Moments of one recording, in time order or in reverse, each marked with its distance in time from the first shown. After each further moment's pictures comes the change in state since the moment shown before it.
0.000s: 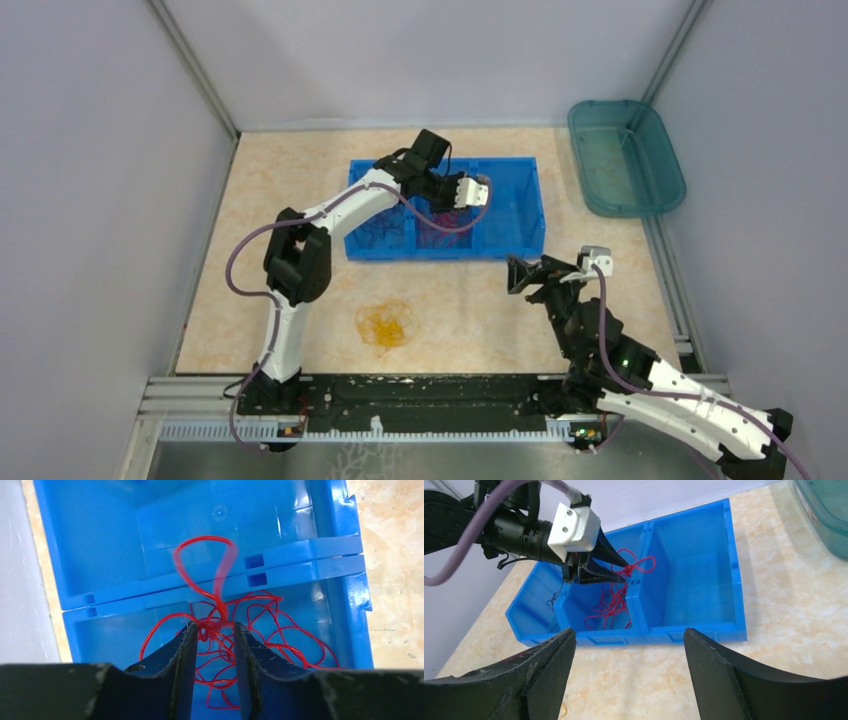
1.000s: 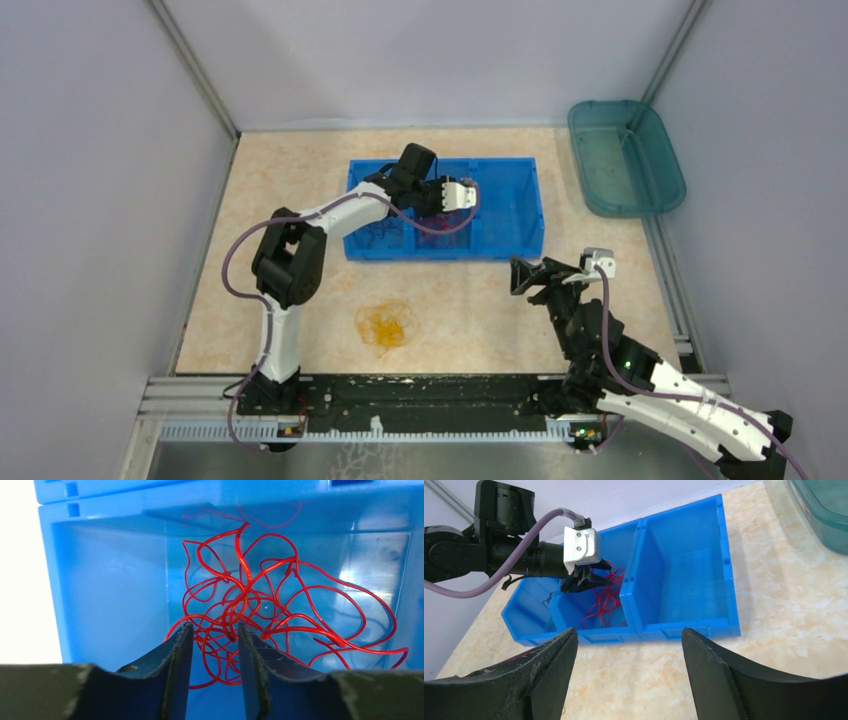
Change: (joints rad) left arm 0.037 -0.044 -0.243 0.237 -0.231 -0.055; right arm 0.000 -0.024 0.003 -0.047 0.019 0.028
